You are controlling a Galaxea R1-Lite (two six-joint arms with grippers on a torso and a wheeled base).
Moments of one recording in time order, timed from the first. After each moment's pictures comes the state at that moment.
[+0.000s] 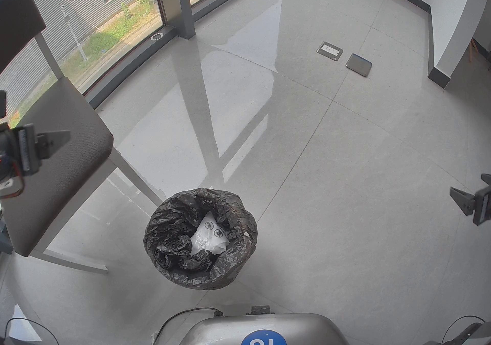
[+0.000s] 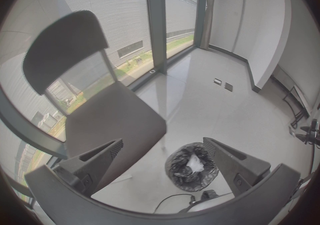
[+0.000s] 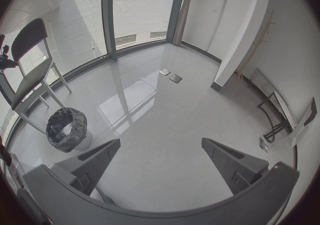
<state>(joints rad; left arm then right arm) -0.36 1.10 -1.09 0.36 0.38 -0.15 0.05 1.01 -0.57 -0.10 -0.13 -0.14</state>
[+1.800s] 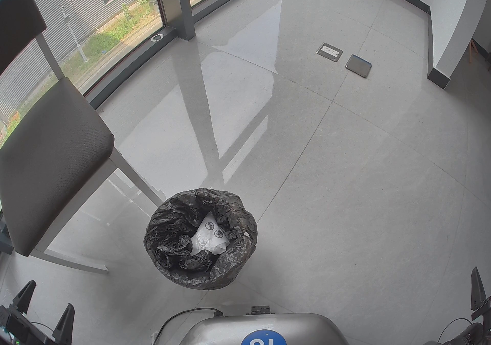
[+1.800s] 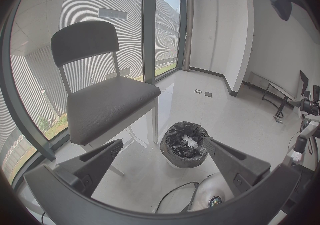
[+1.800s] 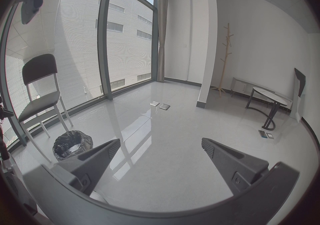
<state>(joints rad) -0.07 0.08 -0.02 0.00 -0.05 0.01 0.00 0.01 -0.02 -0.08 -0.13 0.00</state>
